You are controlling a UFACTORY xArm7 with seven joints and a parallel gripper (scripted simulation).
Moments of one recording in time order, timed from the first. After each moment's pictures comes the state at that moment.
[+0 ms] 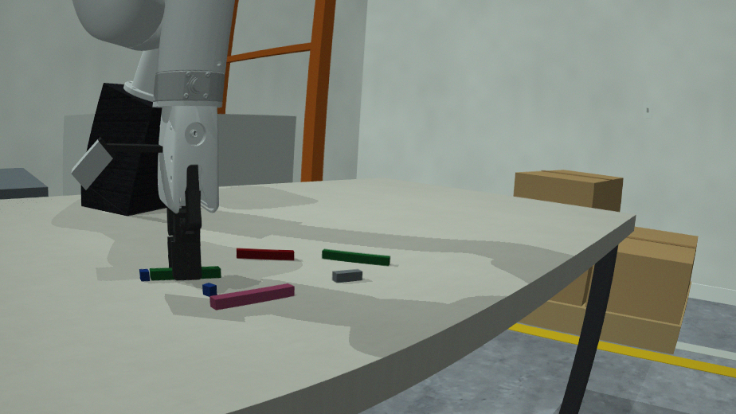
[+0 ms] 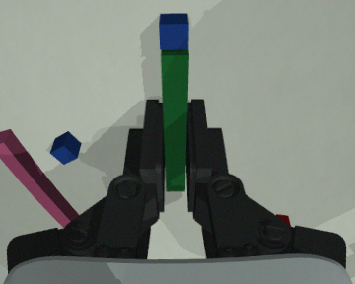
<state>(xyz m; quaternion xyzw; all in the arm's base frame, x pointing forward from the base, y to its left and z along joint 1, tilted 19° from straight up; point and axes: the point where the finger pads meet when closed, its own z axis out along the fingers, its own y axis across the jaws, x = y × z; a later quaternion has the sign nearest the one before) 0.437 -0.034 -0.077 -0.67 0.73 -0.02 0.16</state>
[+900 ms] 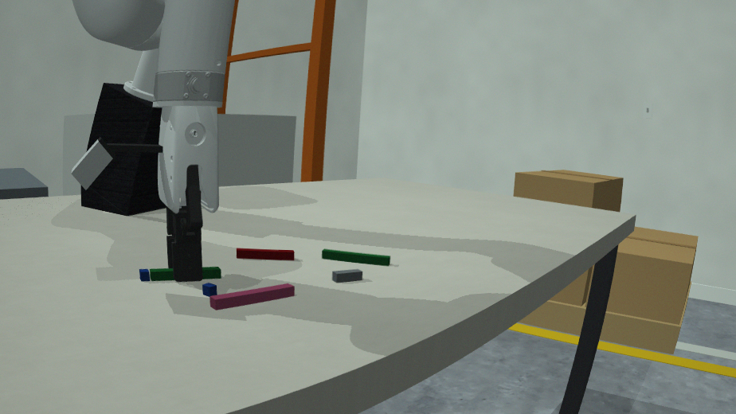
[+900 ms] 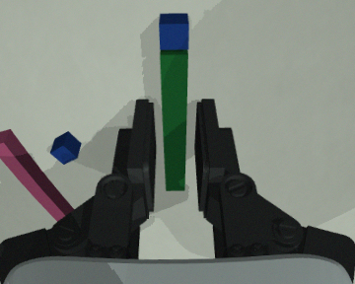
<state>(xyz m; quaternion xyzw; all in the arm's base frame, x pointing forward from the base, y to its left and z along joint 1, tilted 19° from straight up) 0.437 -0.034 -0.077 -0.67 0.73 -0.02 0.16</state>
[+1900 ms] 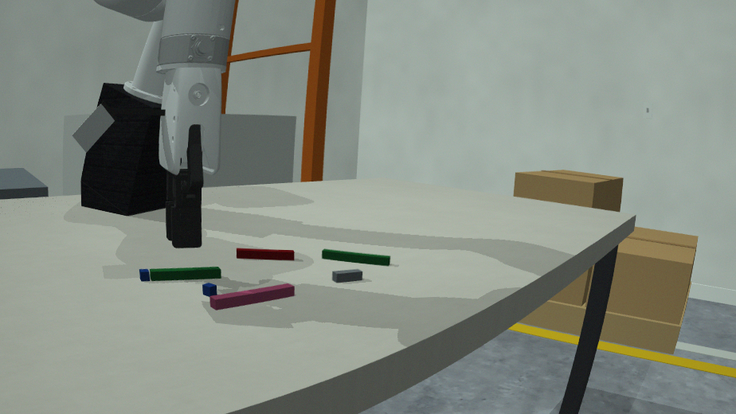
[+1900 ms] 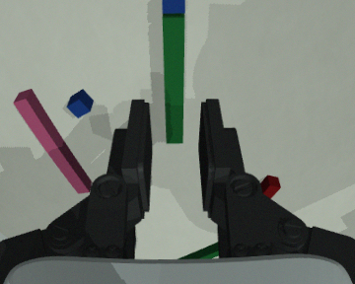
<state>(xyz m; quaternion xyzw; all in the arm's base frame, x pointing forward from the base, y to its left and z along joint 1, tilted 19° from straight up) 0.428 -0.040 -0.044 -0.67 0.73 -0.02 0.16</state>
